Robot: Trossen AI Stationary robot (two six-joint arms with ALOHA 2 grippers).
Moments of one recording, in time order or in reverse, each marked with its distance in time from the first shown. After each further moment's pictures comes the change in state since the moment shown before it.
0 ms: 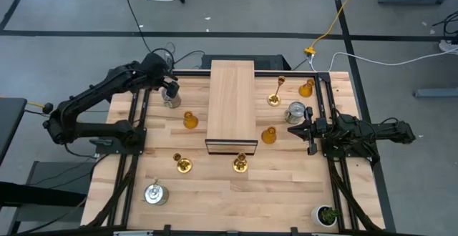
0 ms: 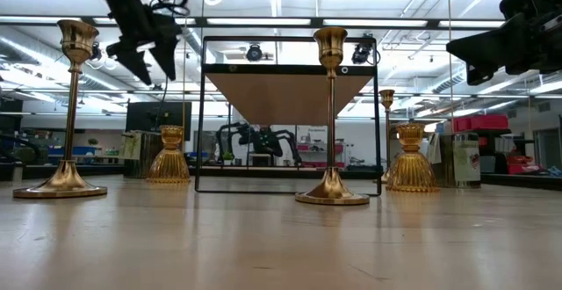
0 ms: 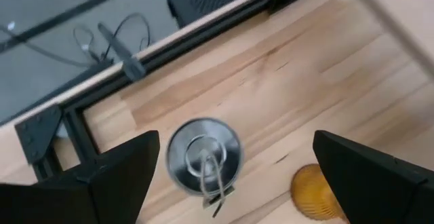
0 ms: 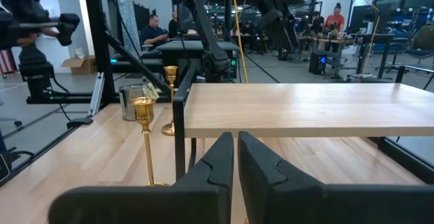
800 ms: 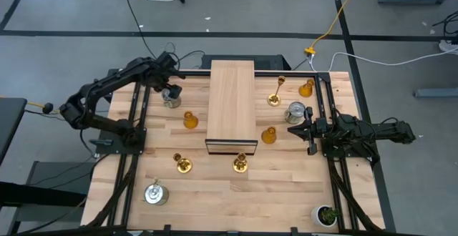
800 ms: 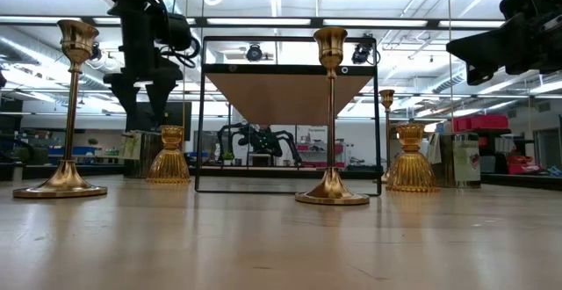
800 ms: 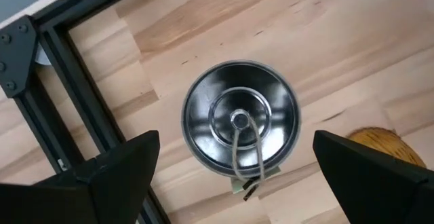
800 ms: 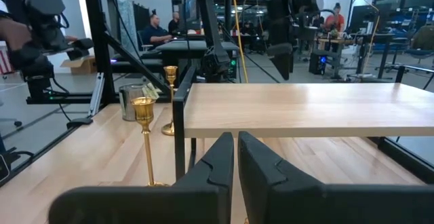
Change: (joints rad) left arm 0.125 0.255 0.000 -0.090 0.063 0.009; right arm 0.000 0.000 0.000 0.000 0.000 0.000
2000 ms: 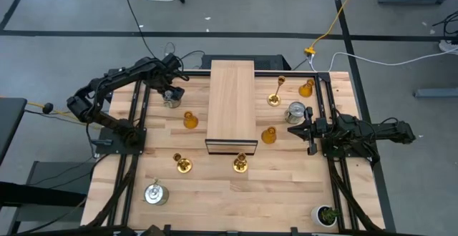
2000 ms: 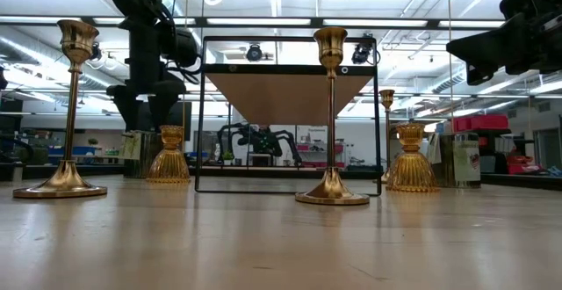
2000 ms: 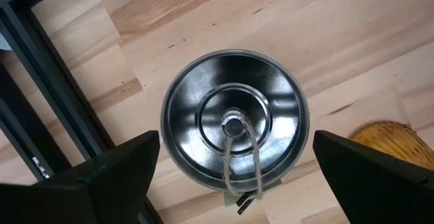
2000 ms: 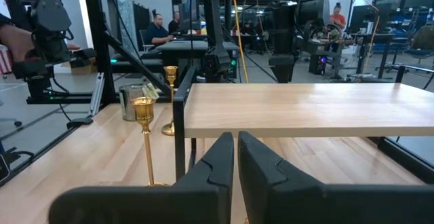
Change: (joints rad) left arm 0.004 0.104 0.000 0.006 0.030 -0.004; right arm 0.000 0.000 0.000 0.000 0.000 0.000
